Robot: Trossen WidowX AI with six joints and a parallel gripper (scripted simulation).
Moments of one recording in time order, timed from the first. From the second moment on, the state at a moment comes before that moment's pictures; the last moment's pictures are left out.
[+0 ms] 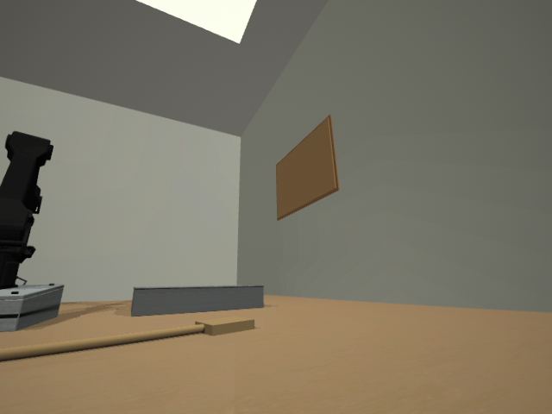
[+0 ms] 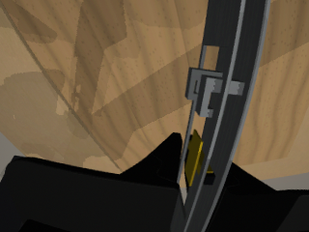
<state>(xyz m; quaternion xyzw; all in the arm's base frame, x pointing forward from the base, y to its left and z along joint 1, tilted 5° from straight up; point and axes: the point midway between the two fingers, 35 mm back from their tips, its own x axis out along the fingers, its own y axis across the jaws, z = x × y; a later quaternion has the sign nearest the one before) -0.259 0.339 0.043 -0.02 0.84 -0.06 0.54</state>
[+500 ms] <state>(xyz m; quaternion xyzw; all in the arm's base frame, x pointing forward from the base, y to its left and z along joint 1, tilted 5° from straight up) -0.245 0.344 0.077 -0.01 0.94 -0.06 0.32</state>
